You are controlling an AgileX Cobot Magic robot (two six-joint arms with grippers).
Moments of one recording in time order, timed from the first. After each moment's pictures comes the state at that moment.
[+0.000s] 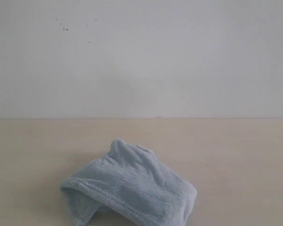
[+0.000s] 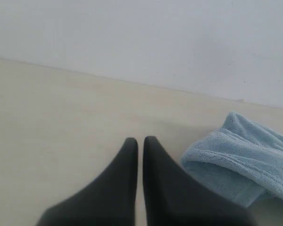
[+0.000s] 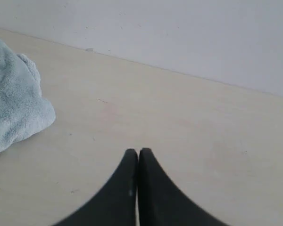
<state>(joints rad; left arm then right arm) -0.02 0.00 0.00 -0.05 0.22 -0.16 0.19 0.00 0.00 -0.08 0.30 -0.09</state>
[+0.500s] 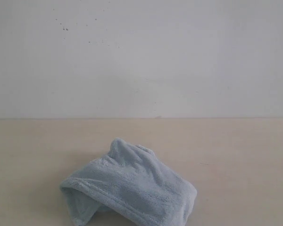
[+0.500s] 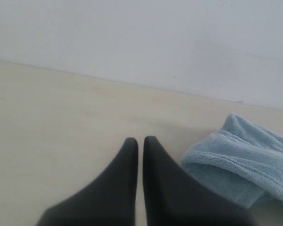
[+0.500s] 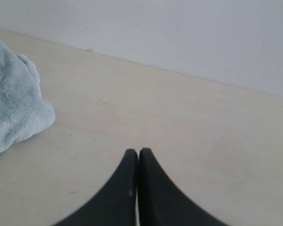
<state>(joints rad) -0.02 0.00 0.00 -0.05 0.22 -0.16 0.19 0.00 0.00 -0.08 0.29 -0.09</state>
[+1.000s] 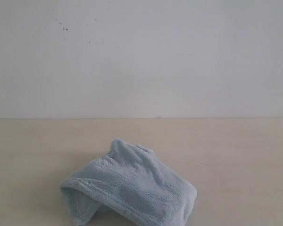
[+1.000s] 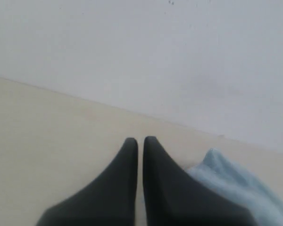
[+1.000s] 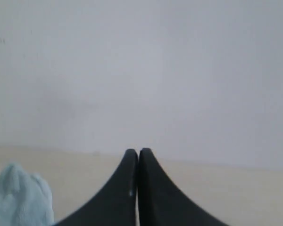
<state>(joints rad) -0.02 0.00 0.00 -0.15 0.10 -0.22 0.19 0.00 0.00 0.01 -0.08 -0.01</state>
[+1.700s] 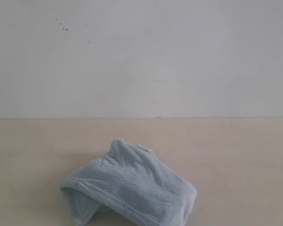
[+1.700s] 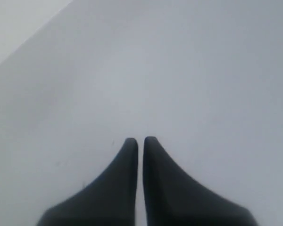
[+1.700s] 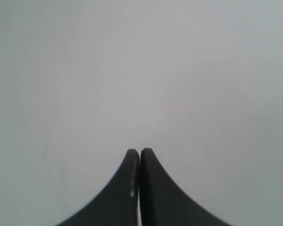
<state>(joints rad) -0.02 0.03 -0.03 -0.31 -0.71 -0.38 0.19 0.11 -0.07 0.39 -0.80 0.26</state>
